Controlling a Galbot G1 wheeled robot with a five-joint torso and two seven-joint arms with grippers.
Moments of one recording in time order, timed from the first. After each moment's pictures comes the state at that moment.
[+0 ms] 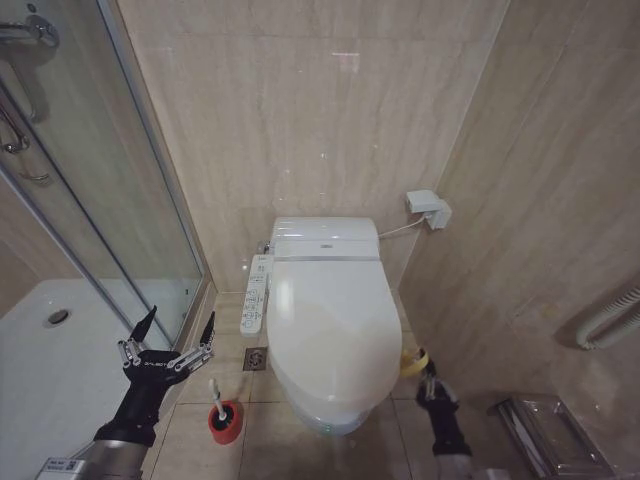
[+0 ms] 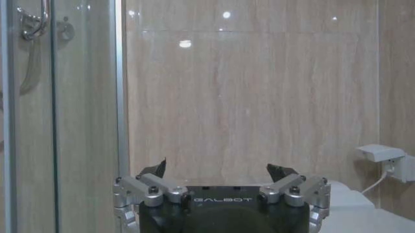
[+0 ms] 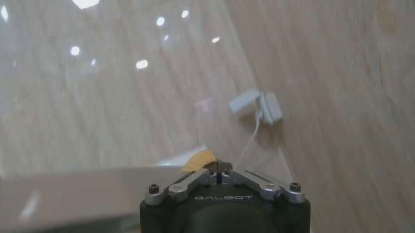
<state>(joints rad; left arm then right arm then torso) 1.83 -1.23 -0.68 -2.49 -0.30 -0.05 -0.08 -1.65 1.50 0.62 1.91 0.55 0.49 -0.15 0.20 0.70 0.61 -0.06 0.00</state>
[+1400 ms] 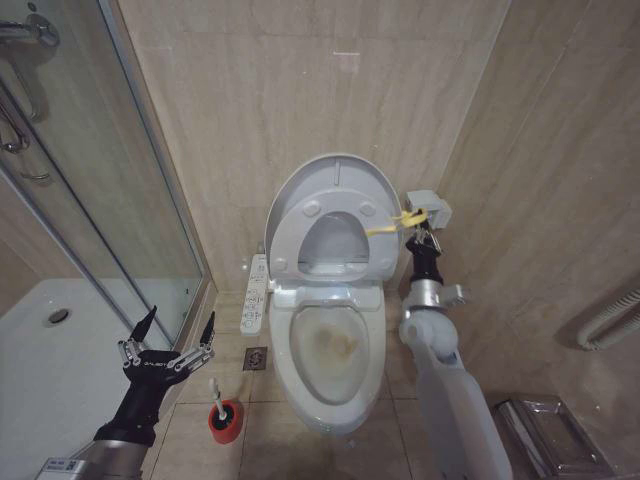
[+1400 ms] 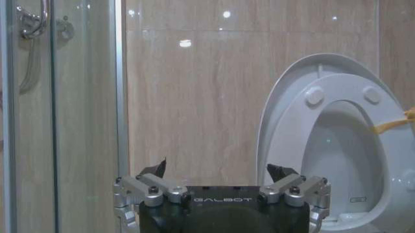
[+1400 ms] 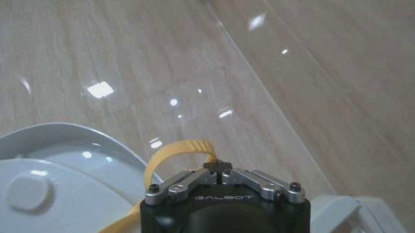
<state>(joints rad) 1.83 -1.23 -0.68 -2.49 -0.30 -0.05 -0.08 -0.85 1.48 0.53 1.71 0.51 0.28 0.08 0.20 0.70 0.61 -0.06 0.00</state>
